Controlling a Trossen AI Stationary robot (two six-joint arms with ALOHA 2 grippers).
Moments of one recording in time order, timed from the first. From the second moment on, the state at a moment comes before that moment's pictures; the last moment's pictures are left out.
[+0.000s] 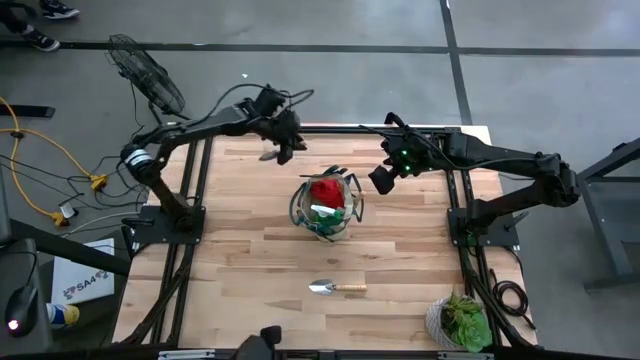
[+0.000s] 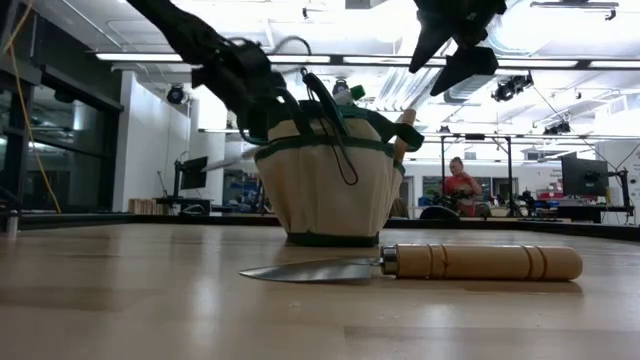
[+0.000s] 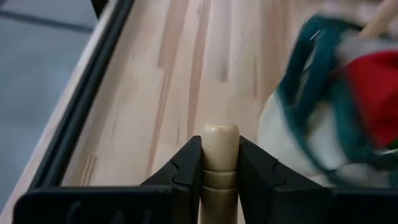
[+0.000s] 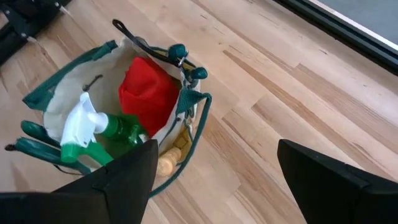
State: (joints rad) left arm 0.71 1.64 1.22 -0.37 0.51 0.36; right arm -0.25 1.25 1.22 -0.85 0.10 0.55
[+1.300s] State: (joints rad) left arm 0.35 1.01 0.54 0.44 0.10 -0.32; right arm -0.28 0.72 0.76 -0.57 -0.13 0.38
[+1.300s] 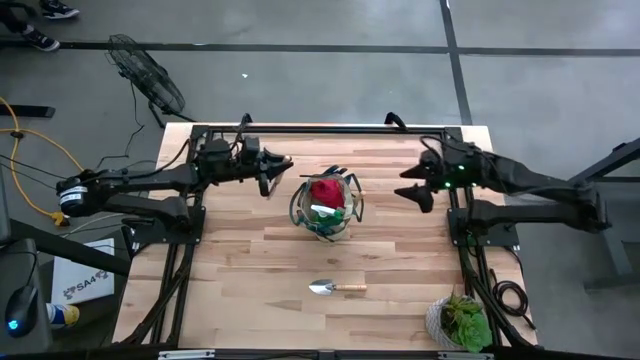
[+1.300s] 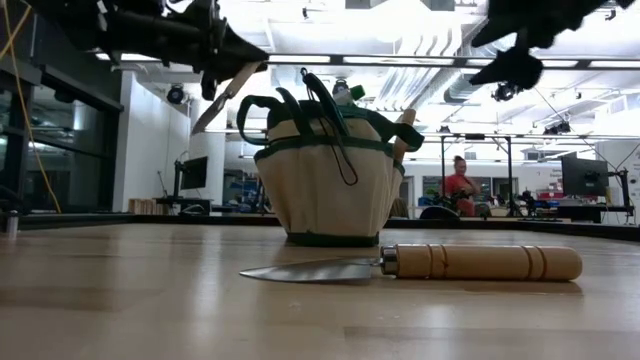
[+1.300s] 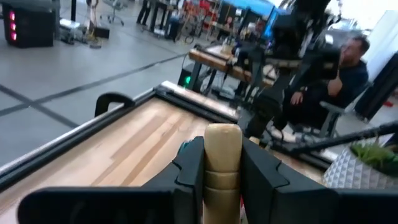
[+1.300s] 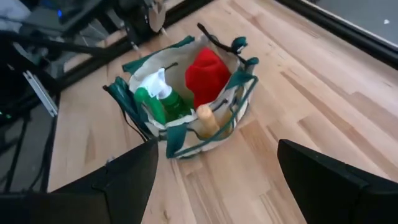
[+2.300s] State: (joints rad) left arm 0.35 1.02 0.55 0.62 0.33 -0.35; right arm -0.28 0.27 0.54 -0.53 -0.29 0.60
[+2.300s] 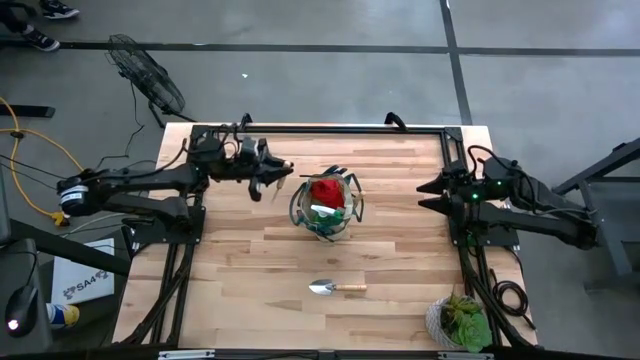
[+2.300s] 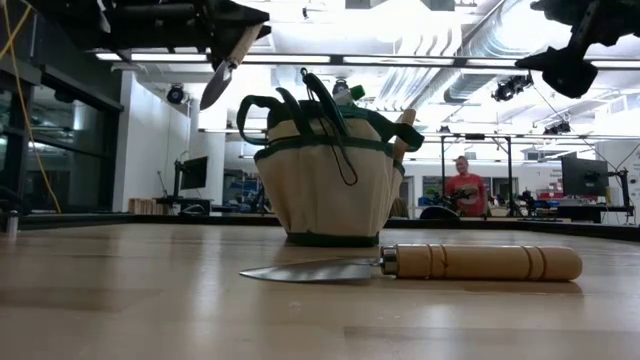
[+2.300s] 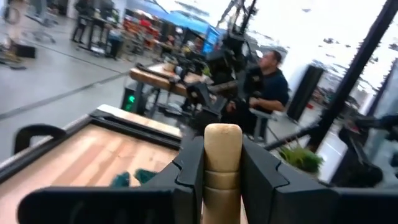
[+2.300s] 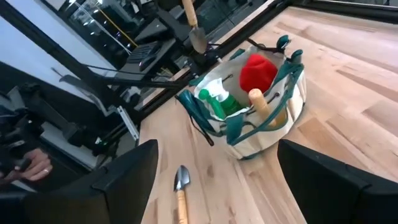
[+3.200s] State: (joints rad) left arm 0.35 1.07 0.35 0.97 0.38 -0.32; right arm -0.28 0.27 0.54 -0.53 -0.29 0.60
